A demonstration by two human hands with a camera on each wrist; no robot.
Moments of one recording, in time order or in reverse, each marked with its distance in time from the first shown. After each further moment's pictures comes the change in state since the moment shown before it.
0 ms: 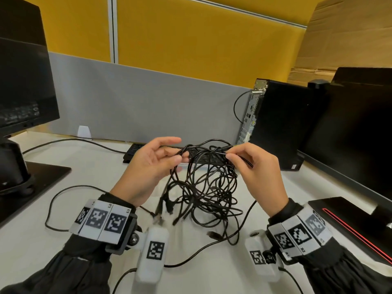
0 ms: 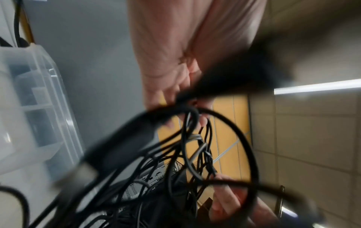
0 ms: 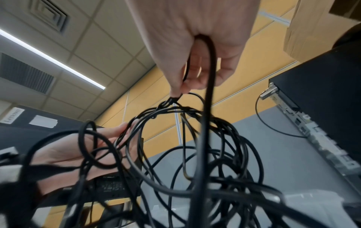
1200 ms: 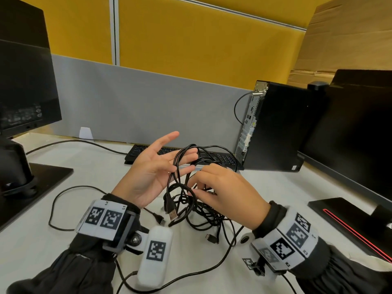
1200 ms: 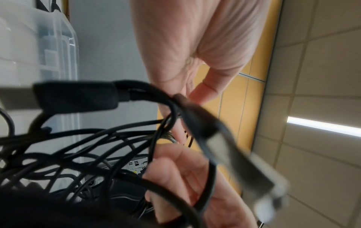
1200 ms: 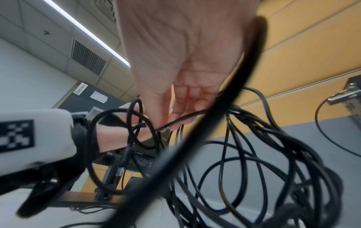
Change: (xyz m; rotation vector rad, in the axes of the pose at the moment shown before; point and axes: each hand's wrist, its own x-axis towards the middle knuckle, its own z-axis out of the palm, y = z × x) left_hand 0.000 0.006 -0.002 -0.315 -0.094 -0.148; right_hand -0.011 -0.030 0.027 -0.283 -0.498 -0.356
